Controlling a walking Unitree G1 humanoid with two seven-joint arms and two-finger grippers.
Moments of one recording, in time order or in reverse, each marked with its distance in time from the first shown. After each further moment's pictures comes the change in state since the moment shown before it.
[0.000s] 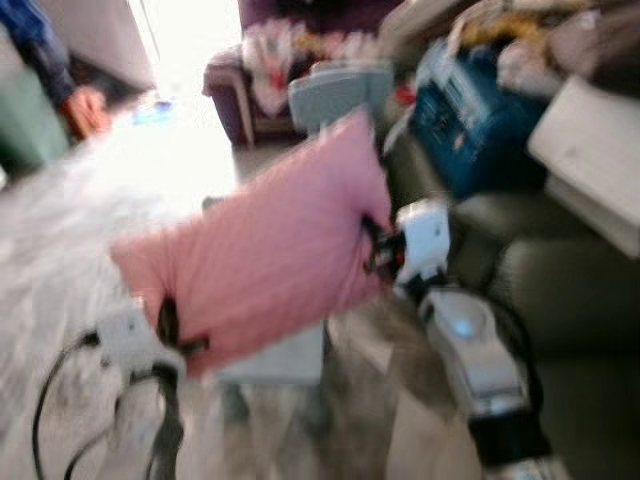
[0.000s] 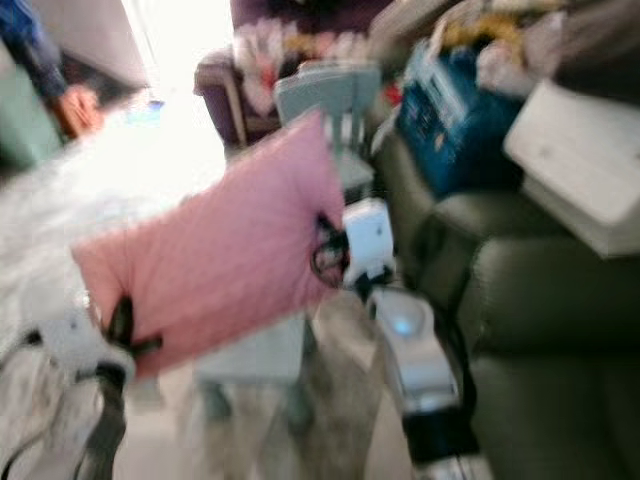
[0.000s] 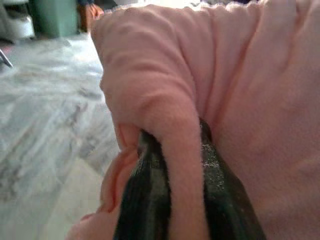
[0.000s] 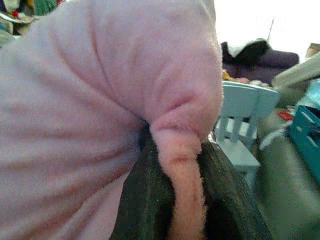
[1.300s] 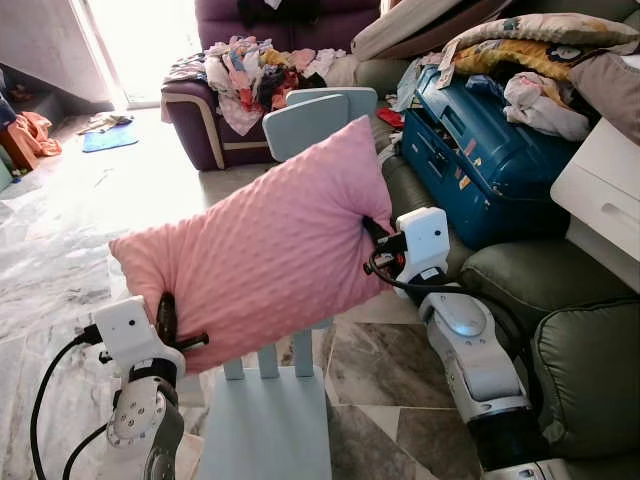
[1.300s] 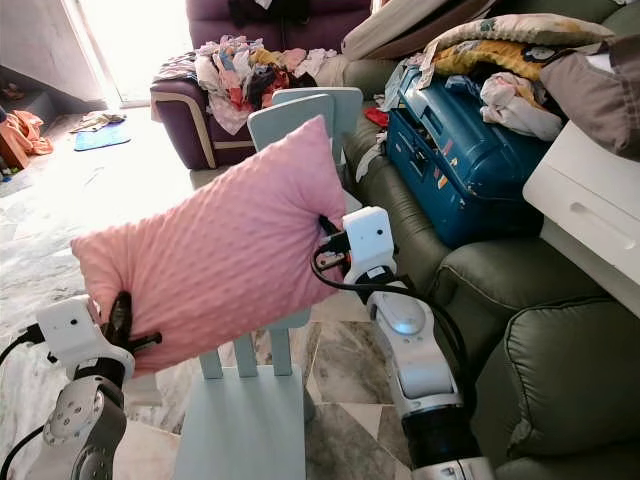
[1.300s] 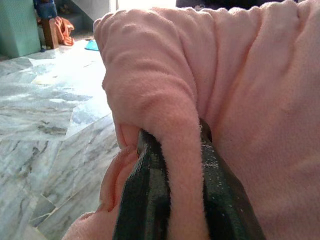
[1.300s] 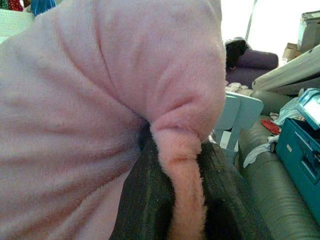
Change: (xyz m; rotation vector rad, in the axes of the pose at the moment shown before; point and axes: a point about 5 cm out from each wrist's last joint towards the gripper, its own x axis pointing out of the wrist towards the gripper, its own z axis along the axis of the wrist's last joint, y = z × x) left arm 0.005 0.001 0.007 0.028 -0.050 0.001; right arm 0.002 0.000 -0.001 -0.003 -0.016 -0.002
